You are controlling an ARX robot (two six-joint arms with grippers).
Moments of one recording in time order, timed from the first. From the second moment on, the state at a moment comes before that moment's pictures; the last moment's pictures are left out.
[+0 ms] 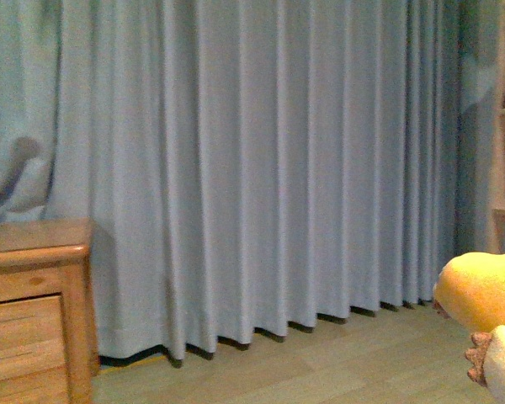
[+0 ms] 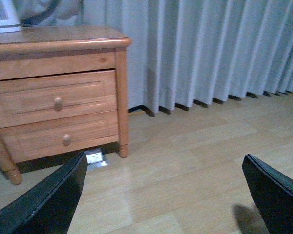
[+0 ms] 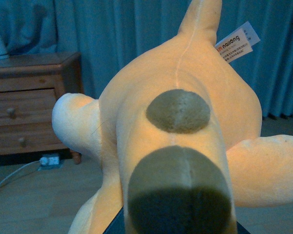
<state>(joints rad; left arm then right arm) 0.00 0.00 0.01 0.00 0.00 0.00 0.11 0.09 0.07 0.12 -0.10 0.05</state>
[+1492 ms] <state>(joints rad) 0.00 0.00 0.01 0.00 0.00 0.00 0.11 0.09 0.07 0.12 -0.10 0.05</state>
